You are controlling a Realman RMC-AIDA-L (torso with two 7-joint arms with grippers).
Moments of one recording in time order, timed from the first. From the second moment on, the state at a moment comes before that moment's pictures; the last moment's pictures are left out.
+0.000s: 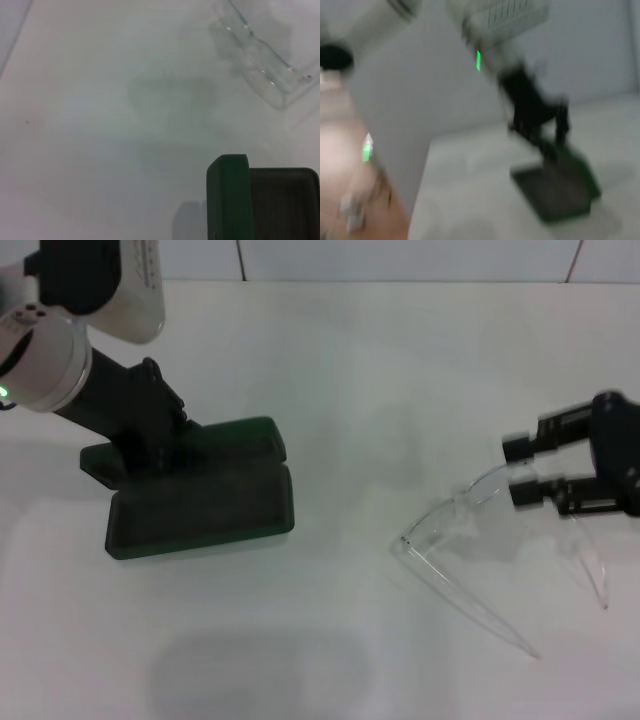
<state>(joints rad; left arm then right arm) -0.63 -2.09 1.21 1.49 2.59 1.71 -1.84 0.56 1.92 -0.91 -0.90 -1.84 -1.88 1.55</state>
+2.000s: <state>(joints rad) -0.45 -2.09 1.21 1.61 2.38 1.63 -2.00 0.98 2.03 -1.49 -1.04 -2.52 -1.61 1.58</state>
